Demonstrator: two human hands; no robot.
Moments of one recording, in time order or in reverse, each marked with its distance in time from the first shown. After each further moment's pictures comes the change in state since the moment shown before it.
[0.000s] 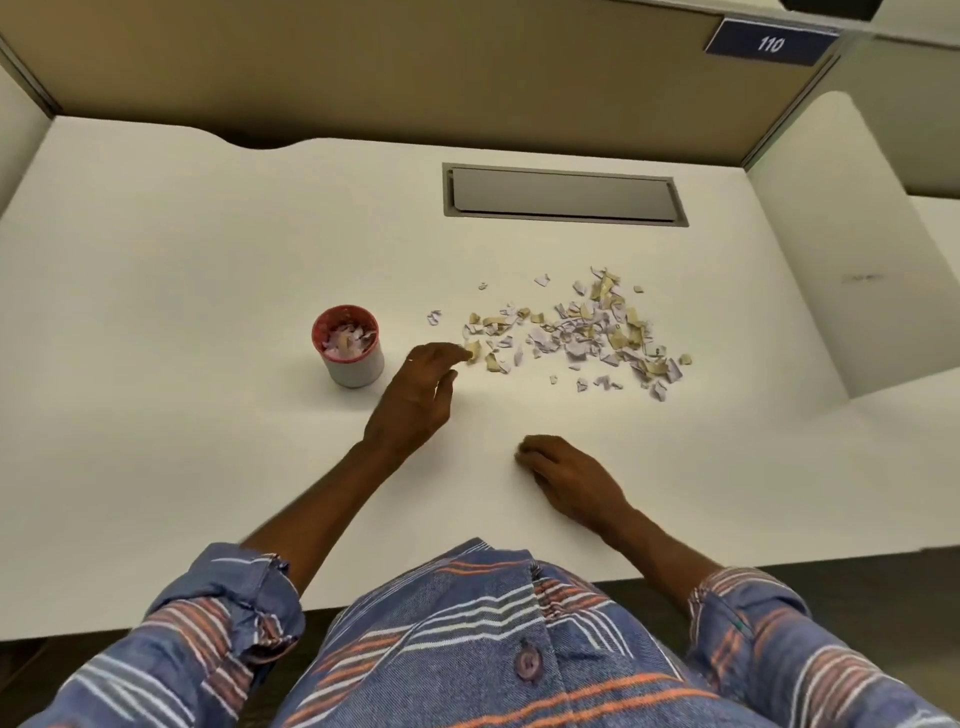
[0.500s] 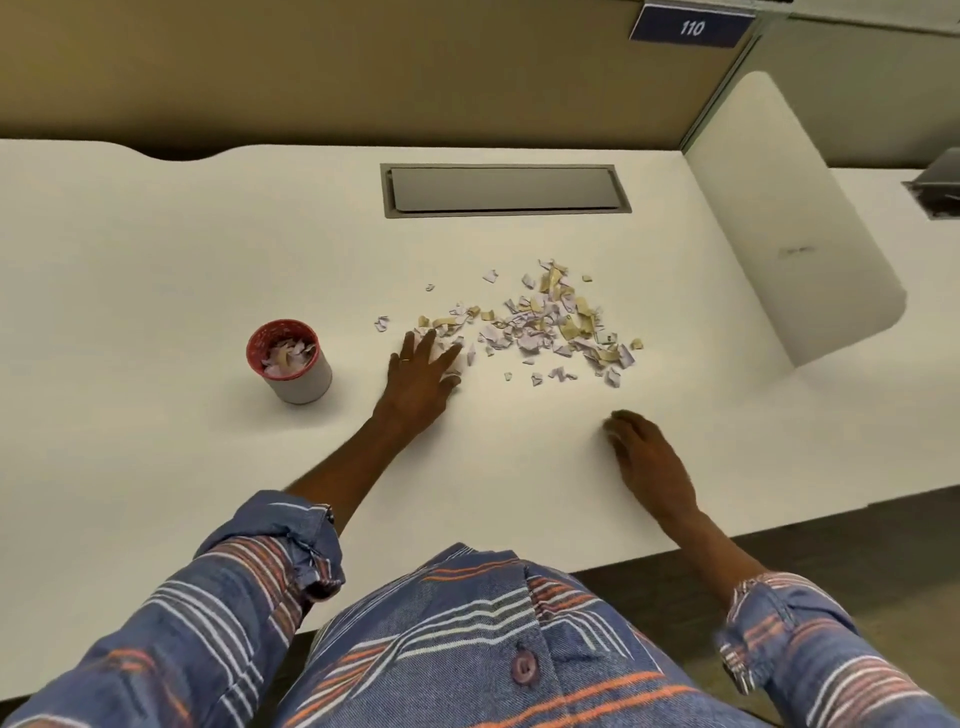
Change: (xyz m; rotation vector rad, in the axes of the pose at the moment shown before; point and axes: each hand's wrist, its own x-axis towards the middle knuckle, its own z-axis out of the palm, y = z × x) left_hand 0.047 0.003 0.073 0.421 -0.428 -0.151; right_hand -0.092 0.088 -0.047 -0.041 0.048 0.622
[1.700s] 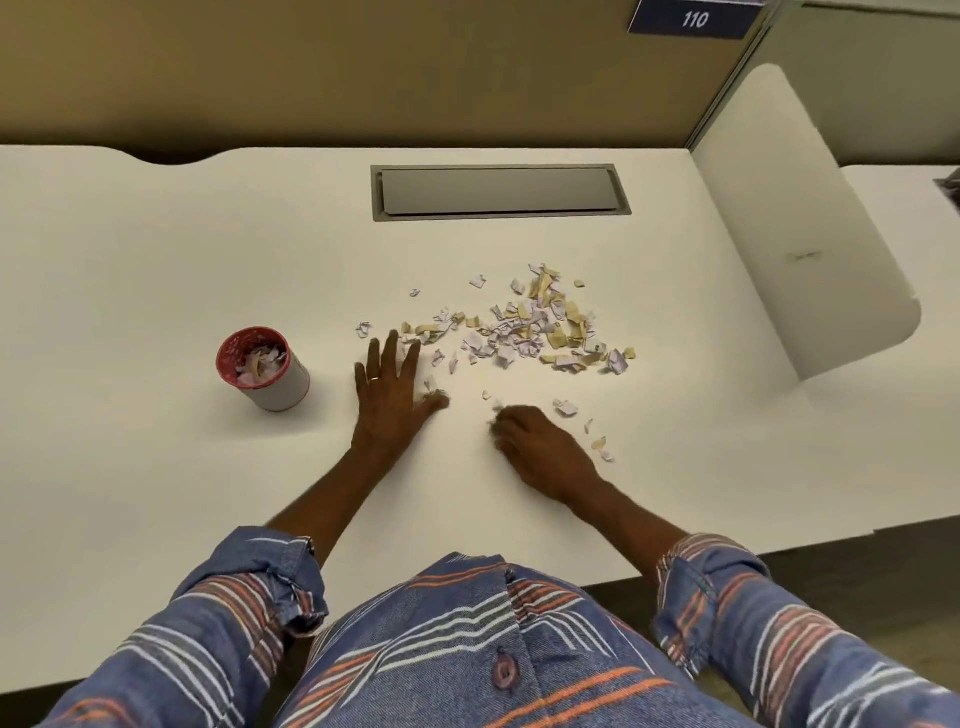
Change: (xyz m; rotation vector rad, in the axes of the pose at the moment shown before) left_hand -0.007 0.008 0.017 -0.013 0.121 -0.179; right_hand 0.061 -0.078 0.022 0.089 -0.107 -0.455
